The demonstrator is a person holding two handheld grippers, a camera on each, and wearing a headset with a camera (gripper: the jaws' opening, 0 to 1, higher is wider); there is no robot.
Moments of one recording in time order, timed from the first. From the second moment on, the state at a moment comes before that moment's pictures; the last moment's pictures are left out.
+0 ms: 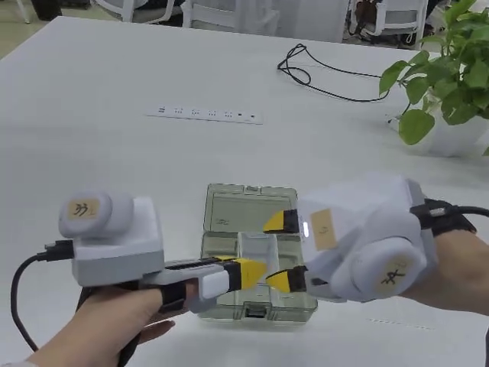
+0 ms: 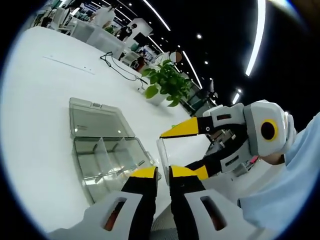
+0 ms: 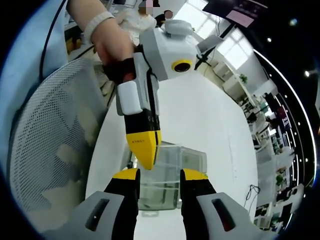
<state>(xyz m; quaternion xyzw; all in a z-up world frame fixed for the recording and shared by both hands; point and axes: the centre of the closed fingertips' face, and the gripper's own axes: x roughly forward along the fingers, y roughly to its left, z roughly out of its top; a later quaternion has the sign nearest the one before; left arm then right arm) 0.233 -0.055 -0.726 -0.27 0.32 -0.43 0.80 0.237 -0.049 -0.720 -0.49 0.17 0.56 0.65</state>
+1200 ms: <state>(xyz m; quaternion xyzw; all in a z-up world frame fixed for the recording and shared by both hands) 0.216 -0.045 -0.722 -0.10 0.25 -0.54 0.80 0.241 -0.053 -0.680 -0.30 0.28 0.66 0.63</state>
